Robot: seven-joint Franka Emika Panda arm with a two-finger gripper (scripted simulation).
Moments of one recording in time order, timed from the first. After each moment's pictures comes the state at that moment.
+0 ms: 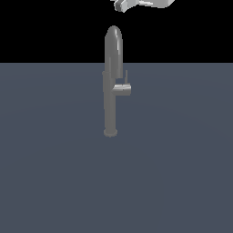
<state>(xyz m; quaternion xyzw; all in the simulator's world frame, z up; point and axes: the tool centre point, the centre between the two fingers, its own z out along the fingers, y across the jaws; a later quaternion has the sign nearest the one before) -0.022 -0.011 0.415 -0.85 0.29 0.33 0.29</state>
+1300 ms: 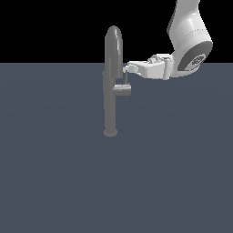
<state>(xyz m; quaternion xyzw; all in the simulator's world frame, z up) 0.064 -0.030 0.264 -0.57 0.45 0.52 0.45</state>
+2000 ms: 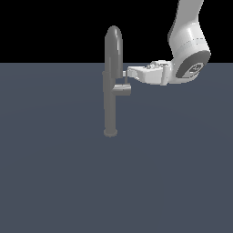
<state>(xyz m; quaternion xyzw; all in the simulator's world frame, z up) 0.066 -0.028 0.248 -0.54 0.46 0.54 0.46</state>
